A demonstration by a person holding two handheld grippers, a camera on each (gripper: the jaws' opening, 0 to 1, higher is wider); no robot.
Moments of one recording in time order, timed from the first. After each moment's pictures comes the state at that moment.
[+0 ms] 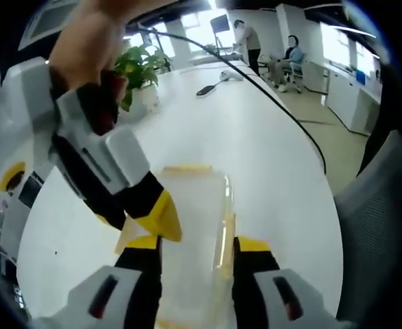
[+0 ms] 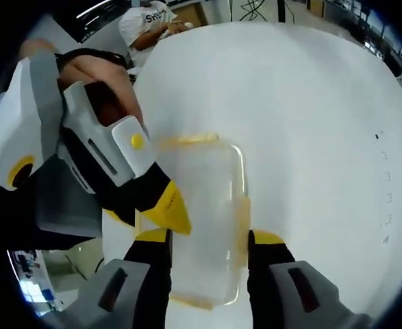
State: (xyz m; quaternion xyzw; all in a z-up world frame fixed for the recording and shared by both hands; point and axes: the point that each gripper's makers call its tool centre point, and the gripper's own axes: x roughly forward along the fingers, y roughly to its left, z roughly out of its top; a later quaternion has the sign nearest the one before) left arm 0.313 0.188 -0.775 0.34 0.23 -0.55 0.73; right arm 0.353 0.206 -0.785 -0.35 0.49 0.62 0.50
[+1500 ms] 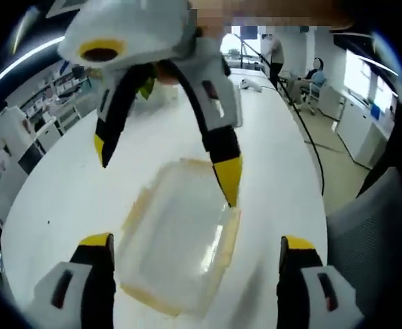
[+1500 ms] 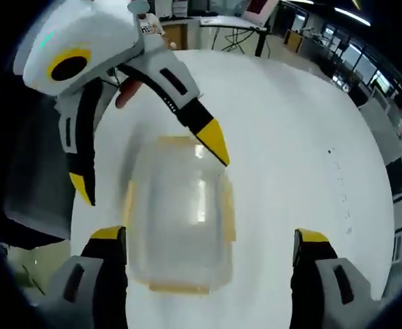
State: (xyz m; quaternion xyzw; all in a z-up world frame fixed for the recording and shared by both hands) left arm 0.321 0.211 -0.767 0.27 0.28 -0.52 0.76; right arm 0.357 0.184 -0.768 -0.39 0.36 0.58 0.62
